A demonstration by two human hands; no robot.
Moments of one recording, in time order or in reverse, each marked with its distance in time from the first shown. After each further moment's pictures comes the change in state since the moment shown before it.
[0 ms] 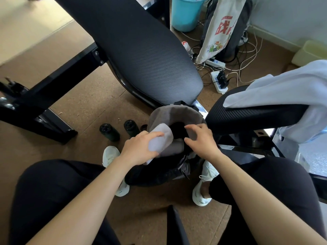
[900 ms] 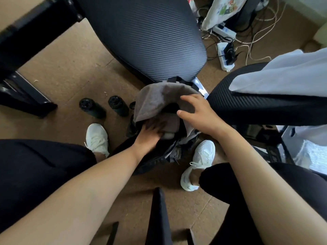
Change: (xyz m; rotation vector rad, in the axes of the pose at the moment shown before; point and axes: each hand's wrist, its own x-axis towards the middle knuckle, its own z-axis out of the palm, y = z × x) left_hand 0.113 -0.006 0.167 0.368 -0.146 0.185; right_hand 0.055 -0.001 -0.032 0.002 -0.192 -0.063
